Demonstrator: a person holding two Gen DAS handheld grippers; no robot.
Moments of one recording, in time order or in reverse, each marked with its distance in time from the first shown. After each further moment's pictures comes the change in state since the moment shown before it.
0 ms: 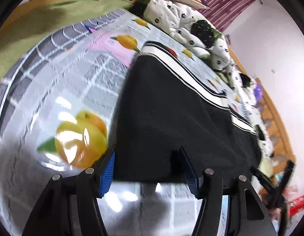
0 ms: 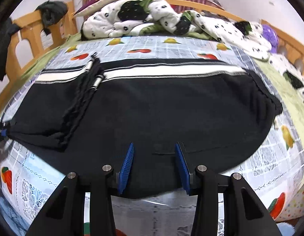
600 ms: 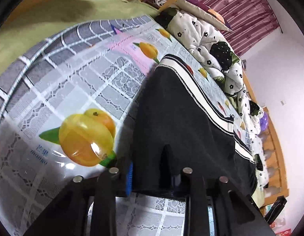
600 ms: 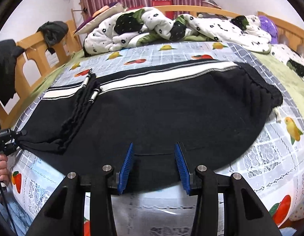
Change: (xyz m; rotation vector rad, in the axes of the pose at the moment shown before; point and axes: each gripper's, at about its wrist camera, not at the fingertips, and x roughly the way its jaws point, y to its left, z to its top) left arm 0.002 -0.001 0.003 -0.168 -0.102 0.096; right arm -0.002 -0.044 -0.005 0.071 -0.071 0.111
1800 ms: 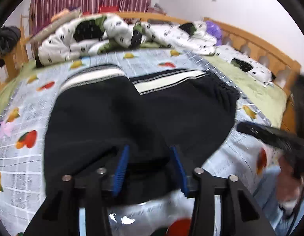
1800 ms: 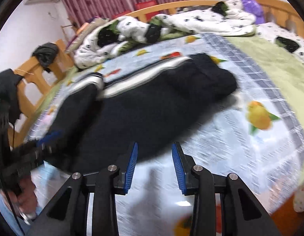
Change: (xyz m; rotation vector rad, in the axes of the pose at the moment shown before) left arm 0.022 -0.295 -0.180 0.821 0.013 -0.013; right arm -0.036 -0.100 0.009 0.132 0.010 0.117
